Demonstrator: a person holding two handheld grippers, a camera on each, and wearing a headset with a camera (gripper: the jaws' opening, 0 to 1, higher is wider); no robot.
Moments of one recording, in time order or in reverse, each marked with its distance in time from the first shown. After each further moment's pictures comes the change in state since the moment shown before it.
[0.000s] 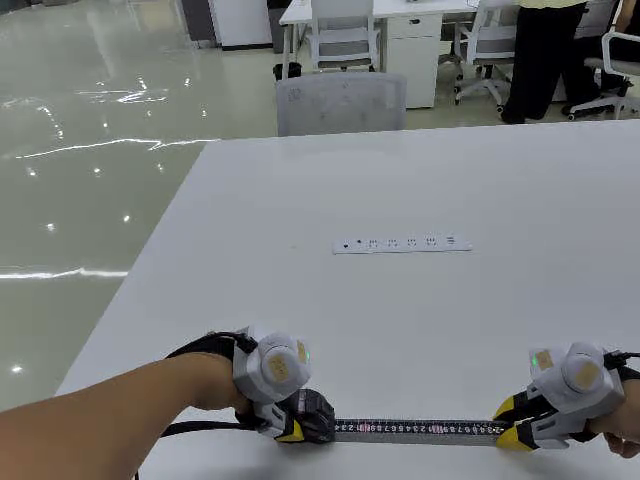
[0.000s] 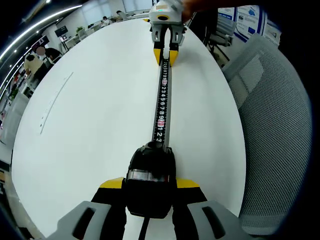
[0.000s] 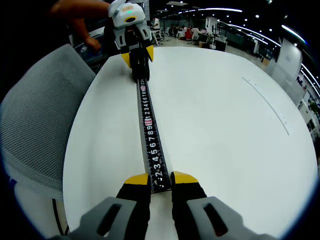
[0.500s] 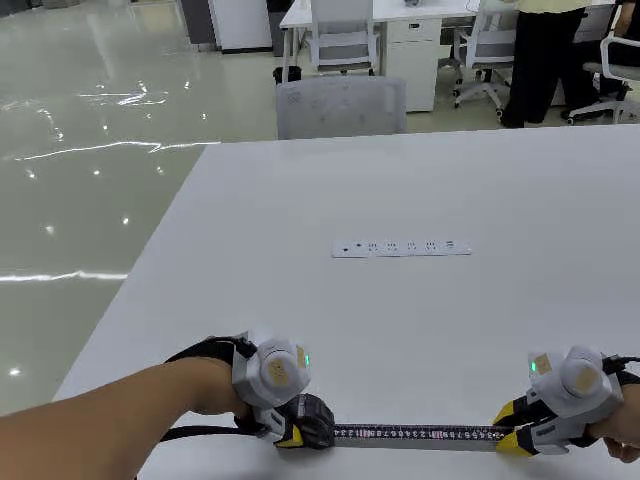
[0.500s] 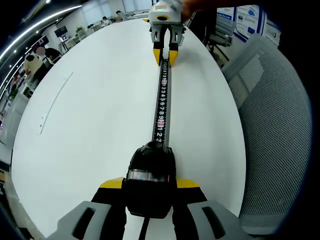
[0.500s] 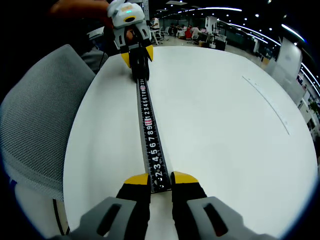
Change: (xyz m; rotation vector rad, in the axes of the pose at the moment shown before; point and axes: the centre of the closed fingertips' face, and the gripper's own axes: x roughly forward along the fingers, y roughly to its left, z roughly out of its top) left arm 0.000 0.000 0.000 0.002 -0.004 -0.002; right arm 0.000 -0.001 -0.001 0.004 0.003 -0.001
